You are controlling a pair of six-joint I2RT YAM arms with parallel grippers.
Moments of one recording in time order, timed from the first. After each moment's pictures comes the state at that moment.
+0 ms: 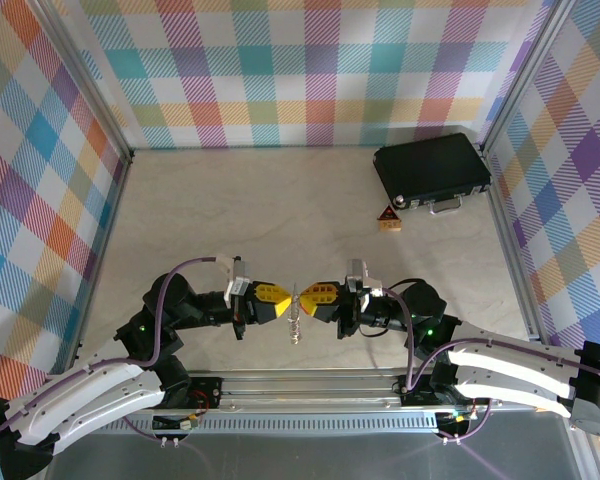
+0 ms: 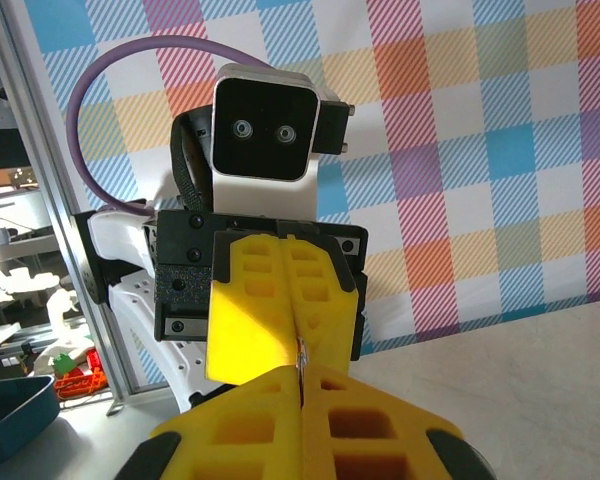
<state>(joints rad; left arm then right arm) -0.89 0.60 0.56 0.09 0.55 -0.32 1.10 0.85 0.43 0.68 -0.36 0.28</state>
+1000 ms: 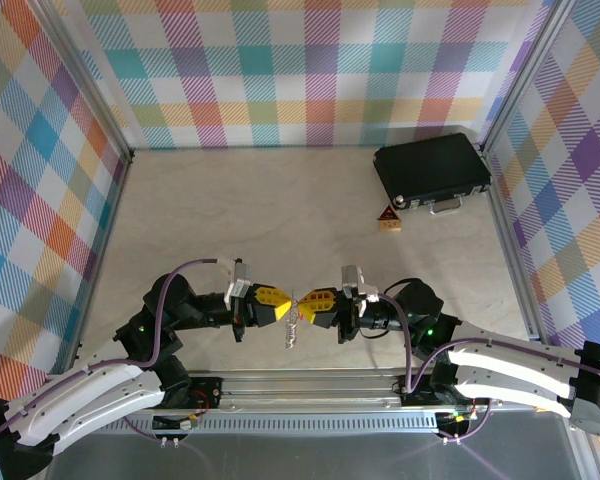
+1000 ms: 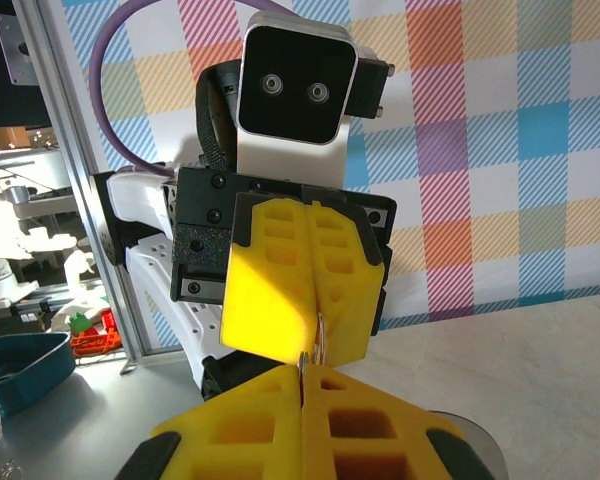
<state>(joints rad) -0.89 0.59 0.56 0.07 0.57 -0.32 1.10 0.85 0.43 0.62 -0.43 0.23</state>
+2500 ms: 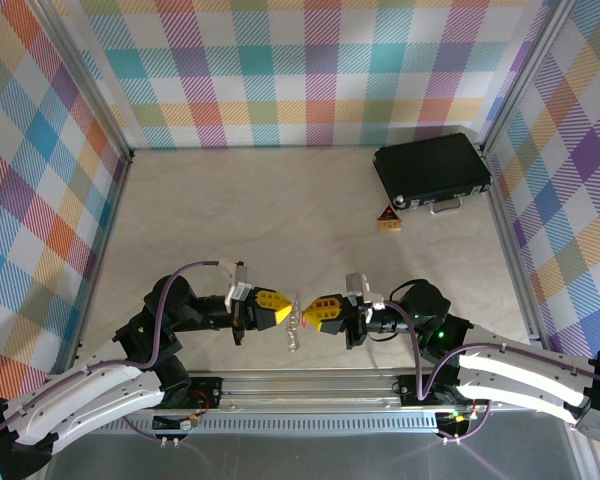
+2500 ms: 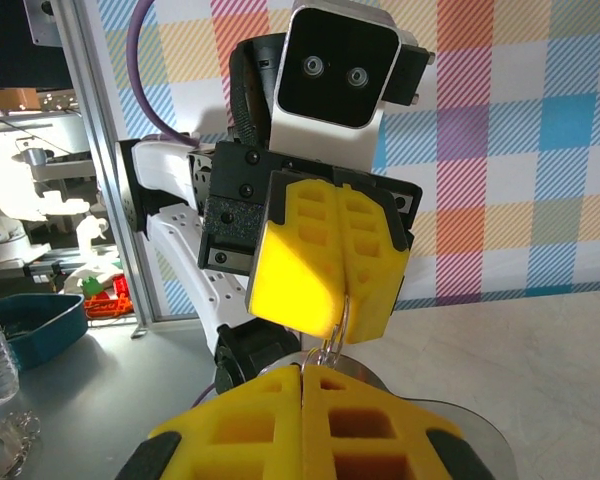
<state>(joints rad) -0.90 0.58 0.56 0.05 0.57 -0.32 1.10 0.76 0.45 0.47 -0.48 0.15</state>
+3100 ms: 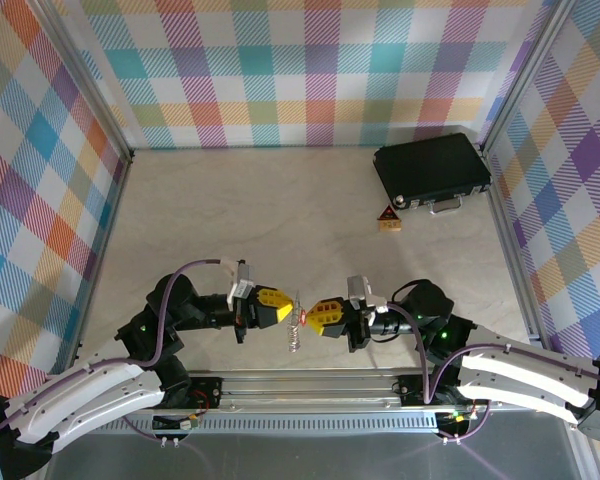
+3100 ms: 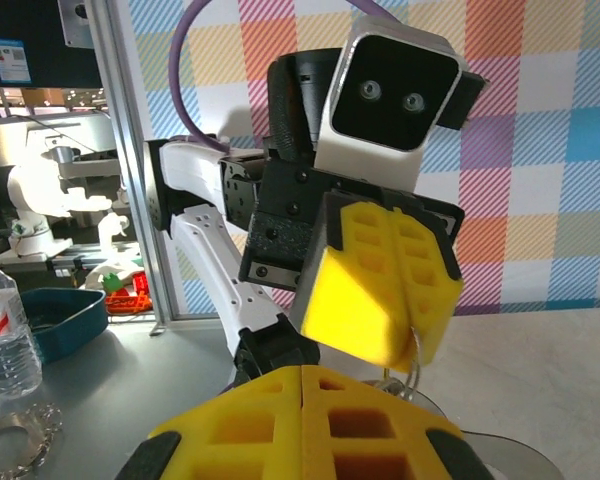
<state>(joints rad) -0.90 0.60 0.56 0.06 0.56 -0.33 1.11 0.73 0.47 0.44 -0.51 0.14</state>
